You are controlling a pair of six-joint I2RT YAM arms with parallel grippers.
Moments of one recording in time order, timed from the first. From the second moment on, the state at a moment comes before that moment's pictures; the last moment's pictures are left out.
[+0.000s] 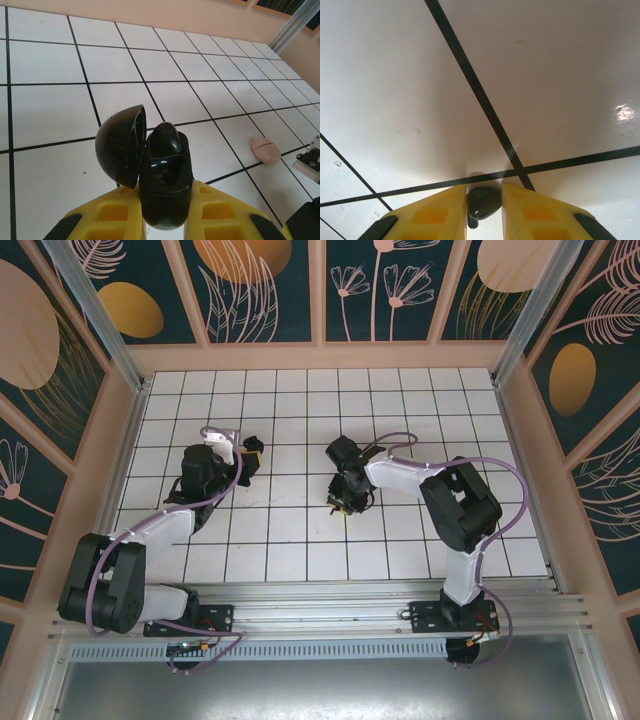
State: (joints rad) left arm -0.23 1.33 0.54 0.41 0.33 -0.28; right arm 0.69 1.89 1.20 -0.63 -0.20 1.12
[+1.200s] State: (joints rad) left arm -0.50 1.73 0.54 0.80 0.55 -0.15; right arm 0.69 1.46 0.93 -0.28 0.08 0.79
